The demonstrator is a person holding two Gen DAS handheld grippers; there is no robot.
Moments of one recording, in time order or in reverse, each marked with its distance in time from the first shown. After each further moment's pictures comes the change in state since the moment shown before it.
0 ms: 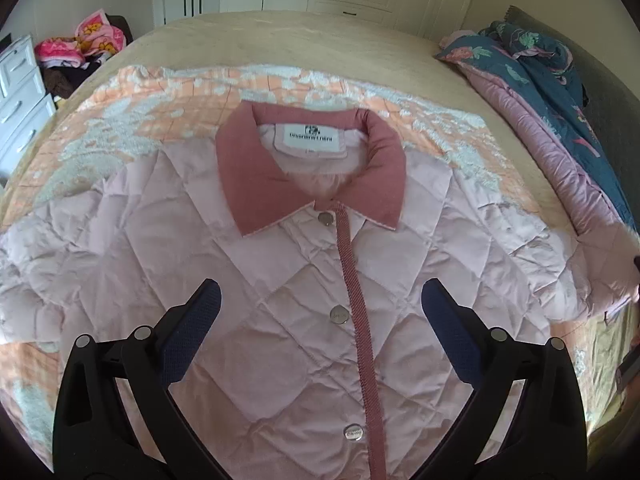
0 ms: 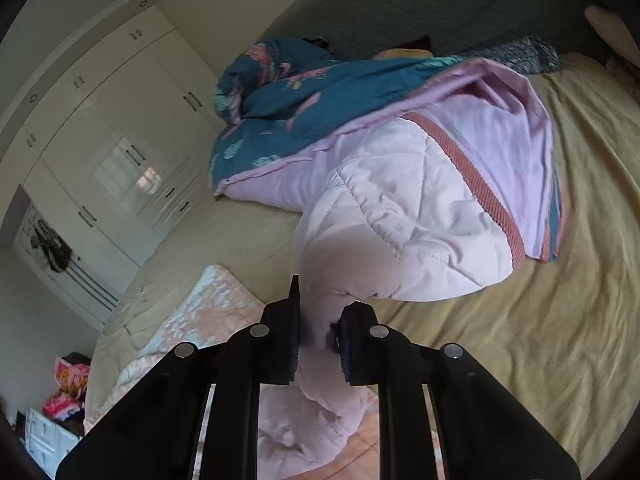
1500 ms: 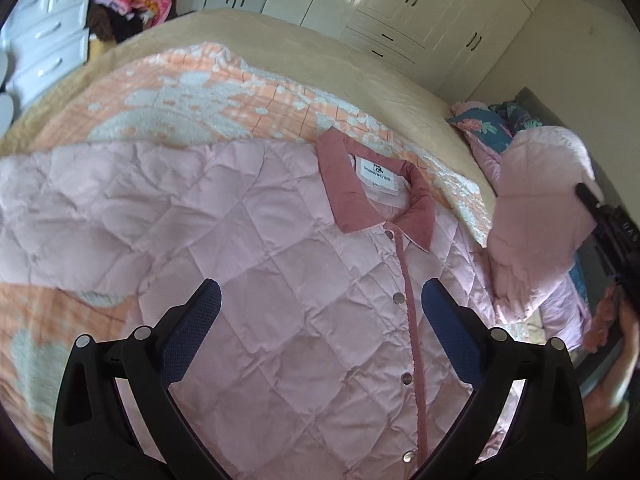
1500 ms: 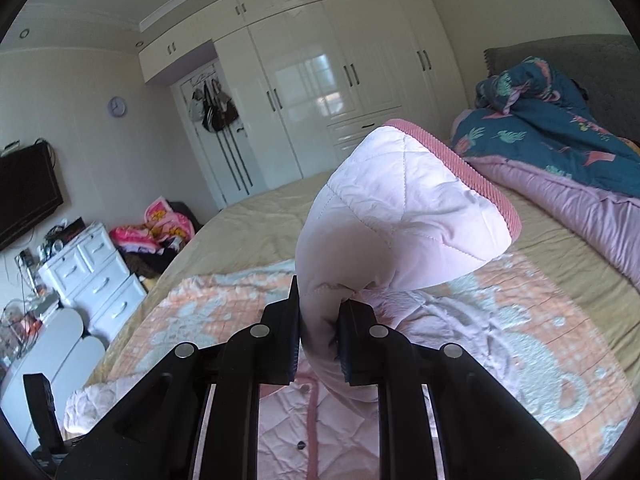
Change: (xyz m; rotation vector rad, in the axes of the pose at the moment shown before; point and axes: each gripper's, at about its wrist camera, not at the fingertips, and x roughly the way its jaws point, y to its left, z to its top) left arm -0.074 0.145 -0.040 -0.276 -0.083 -0.165; right arm -0.087 0.367 -0.191 -0.565 0.155 0.477
